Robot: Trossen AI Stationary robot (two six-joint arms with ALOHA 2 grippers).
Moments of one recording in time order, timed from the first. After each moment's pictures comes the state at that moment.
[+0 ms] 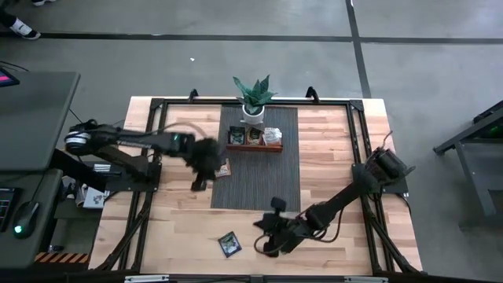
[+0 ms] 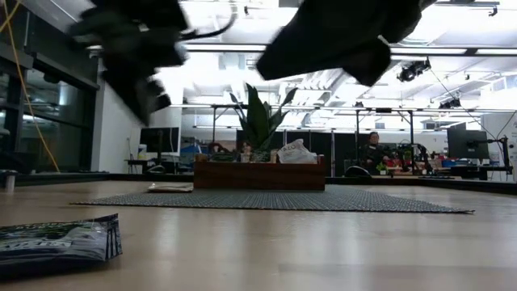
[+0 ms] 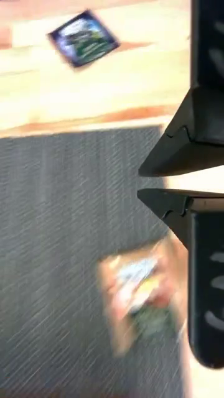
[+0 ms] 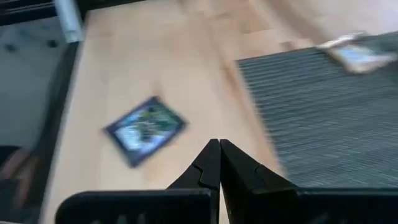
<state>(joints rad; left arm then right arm) 0.10 1.30 0.86 -0.64 0.30 0.09 0.59 1.89 1.18 0.00 0.61 0.60</state>
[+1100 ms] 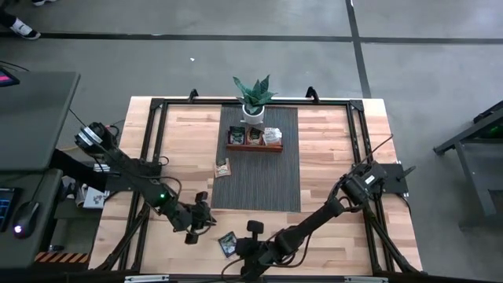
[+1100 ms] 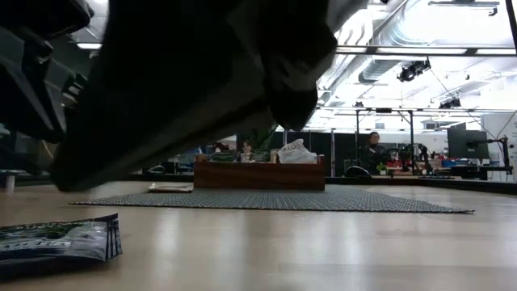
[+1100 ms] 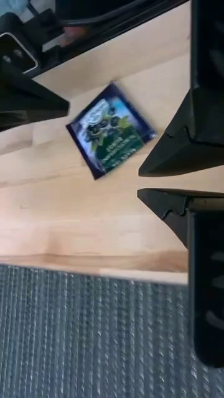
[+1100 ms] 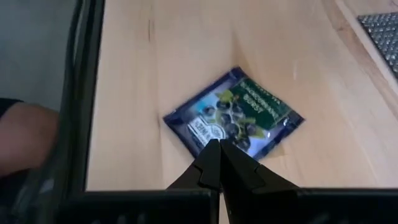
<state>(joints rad) -0.72 1.41 0.55 0.14 -0.34 -0.53 0.61 2.37 1.78 -0.26 0.46 0.62</state>
